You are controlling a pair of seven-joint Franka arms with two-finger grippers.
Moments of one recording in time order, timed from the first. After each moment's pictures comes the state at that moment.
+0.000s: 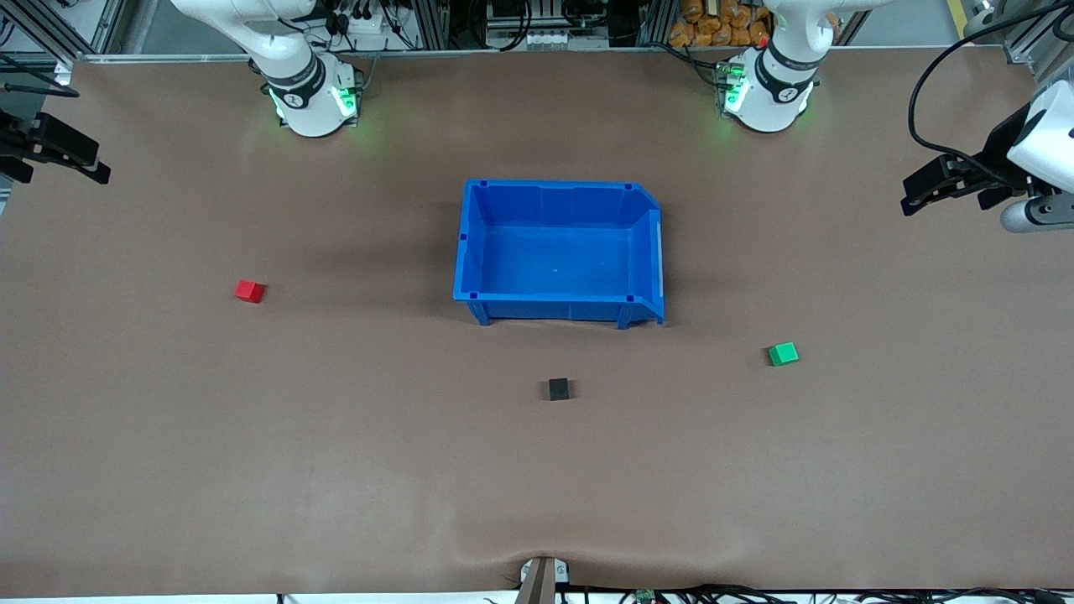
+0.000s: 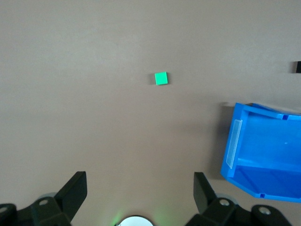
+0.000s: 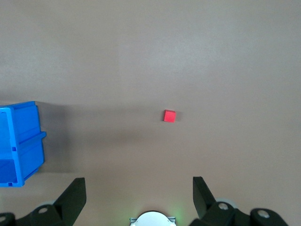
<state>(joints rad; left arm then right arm) 0.06 -0.03 -0.15 -1.57 0.05 1.51 -0.15 0.00 -0.05 -0.05 -1.47 0.02 1.36 -0.01</state>
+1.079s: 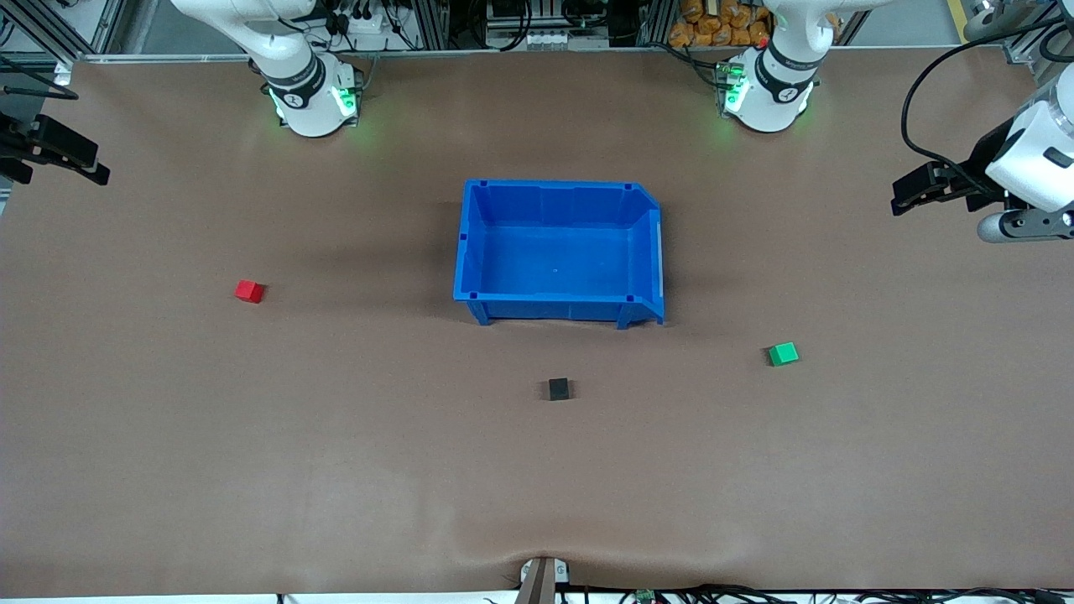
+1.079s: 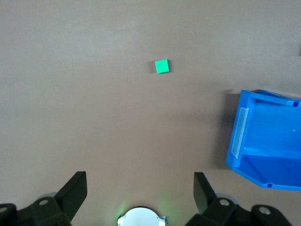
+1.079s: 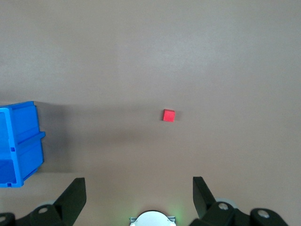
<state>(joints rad) 0.06 -0.01 -0.15 -1.59 0.05 1.50 -0.12 0.00 -0.04 -0.05 -1.48 0.02 1.36 -0.01</state>
